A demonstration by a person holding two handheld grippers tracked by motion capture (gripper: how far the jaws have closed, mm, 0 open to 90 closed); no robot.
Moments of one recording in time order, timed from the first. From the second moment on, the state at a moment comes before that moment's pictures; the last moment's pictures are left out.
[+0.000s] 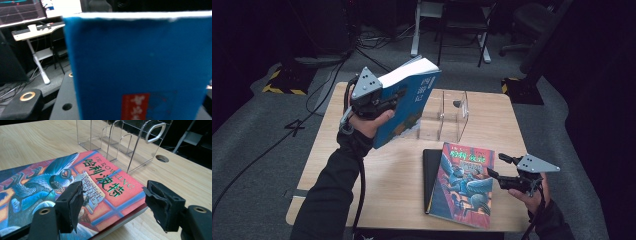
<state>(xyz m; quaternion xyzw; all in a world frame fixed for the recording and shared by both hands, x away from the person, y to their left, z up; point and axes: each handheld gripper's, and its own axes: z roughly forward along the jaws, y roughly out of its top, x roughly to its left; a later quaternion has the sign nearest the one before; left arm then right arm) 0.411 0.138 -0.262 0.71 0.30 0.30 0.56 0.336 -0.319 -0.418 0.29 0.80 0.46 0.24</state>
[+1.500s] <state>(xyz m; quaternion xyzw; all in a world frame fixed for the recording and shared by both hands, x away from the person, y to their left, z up) 0.519 0.046 -0.326 0.65 0.44 0.41 0.46 0.333 -0.310 -0.424 0.26 0.82 0.46 0.22</state>
